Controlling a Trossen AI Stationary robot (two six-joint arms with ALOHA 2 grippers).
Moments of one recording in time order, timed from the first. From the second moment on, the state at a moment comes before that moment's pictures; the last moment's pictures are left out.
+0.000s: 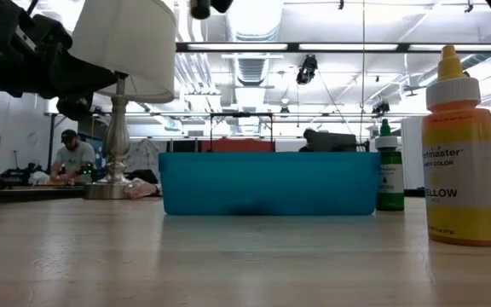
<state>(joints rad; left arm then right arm) 0.00 0.21 0.03 0.14 -0.09 -0.22 0.19 2.15 2.27 -1.10 -0.20 -0.15</state>
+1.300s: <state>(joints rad) 0.00 0.21 0.03 0.13 -0.10 -0.22 0.01 1.79 1.48 -0.66 -0.03 0.01</state>
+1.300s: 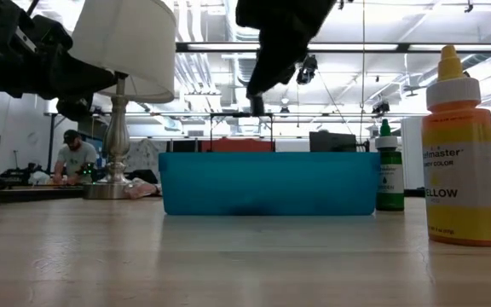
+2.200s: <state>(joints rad) 0.00 0.21 0.03 0.12 -0.09 -0.22 -0.14 1.78 1.17 -0.28 0.06 0.07</state>
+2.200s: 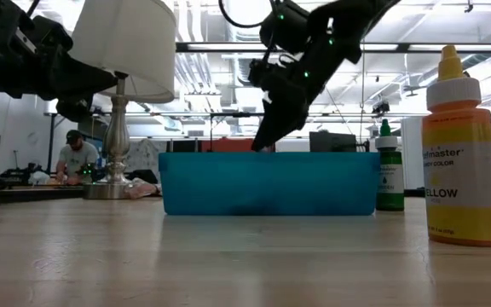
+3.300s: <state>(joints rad) 0.00 0.21 0.03 0.13 -0.09 -0.22 -0.16 1.78 1.00 -0.05 0.06 0.10</state>
